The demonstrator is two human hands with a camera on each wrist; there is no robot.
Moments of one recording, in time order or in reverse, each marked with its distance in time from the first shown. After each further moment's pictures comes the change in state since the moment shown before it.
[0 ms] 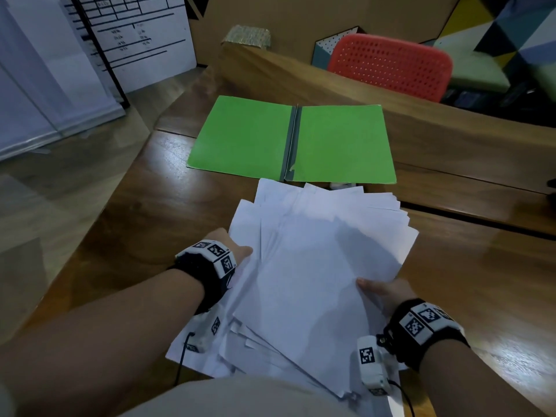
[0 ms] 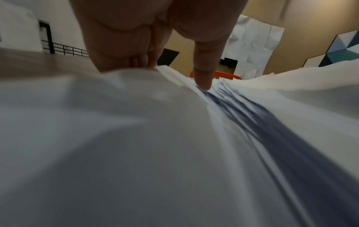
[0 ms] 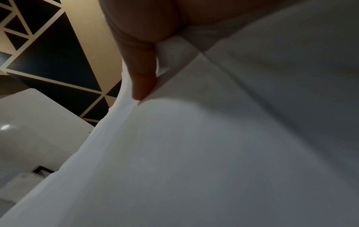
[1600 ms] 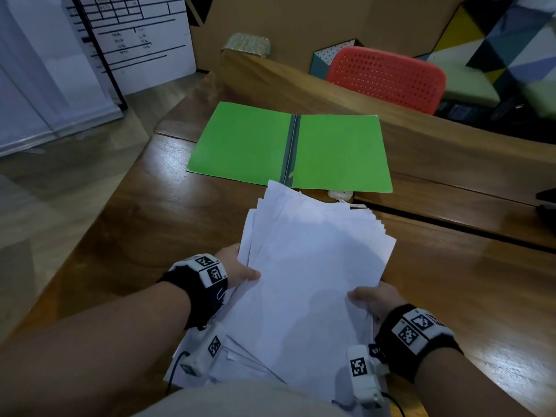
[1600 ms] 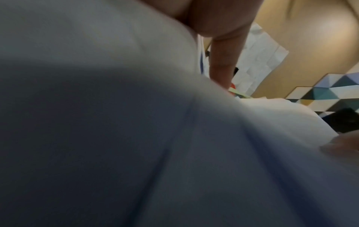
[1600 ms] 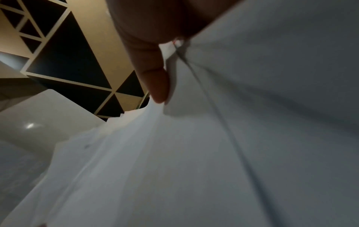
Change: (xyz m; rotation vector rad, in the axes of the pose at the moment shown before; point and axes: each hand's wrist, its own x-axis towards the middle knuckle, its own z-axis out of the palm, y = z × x) left_hand -0.010 -0.010 0.016 -0.318 -0.202 0.212; right_hand -0.002 0.000 0.013 -0.039 -0.066 0.020
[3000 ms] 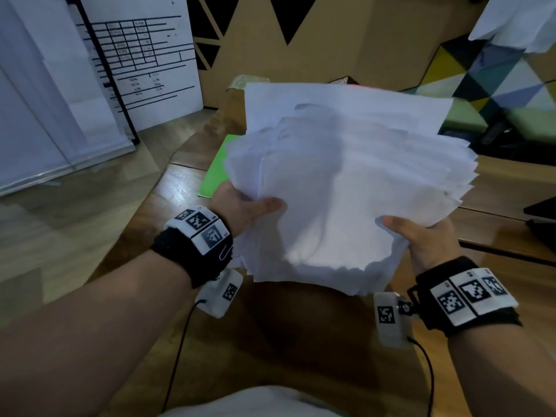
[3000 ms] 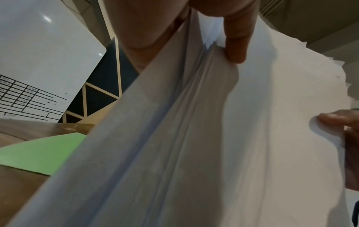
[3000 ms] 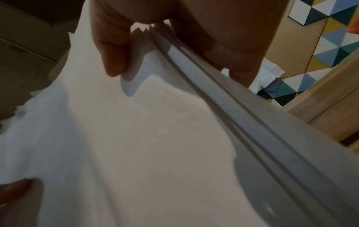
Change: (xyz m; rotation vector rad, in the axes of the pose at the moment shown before) left_hand -0.074 0.092 -0.068 -0.438 0.381 0.561; right_hand -0.068 -0.113 -0.020 0.279 -0.033 -0.894
